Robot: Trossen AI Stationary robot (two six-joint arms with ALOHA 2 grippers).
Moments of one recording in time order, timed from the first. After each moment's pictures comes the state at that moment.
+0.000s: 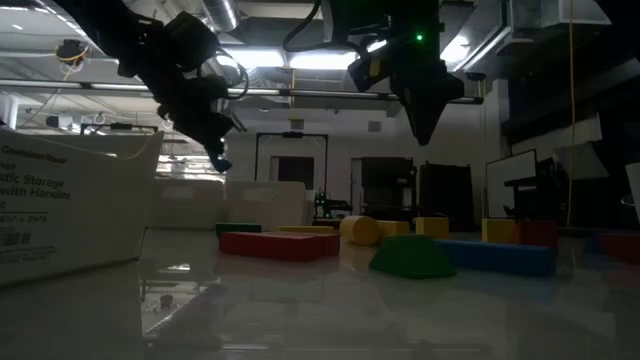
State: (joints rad) left arm 0.56 1.19 0.65 -0.07 -0.62 0.11; right arm 0.06 2.03 1.81 -1.57 0.52 0.20
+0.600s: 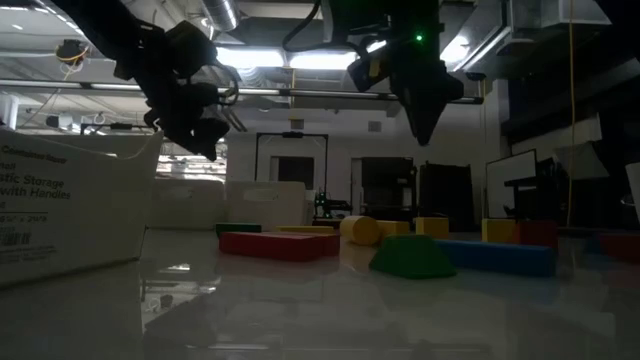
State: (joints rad) left arm 0.60 1.19 0.65 -0.15 -0.63 -0.05; right arm 0.06 2.03 1.80 -1.57 0.53 0.20
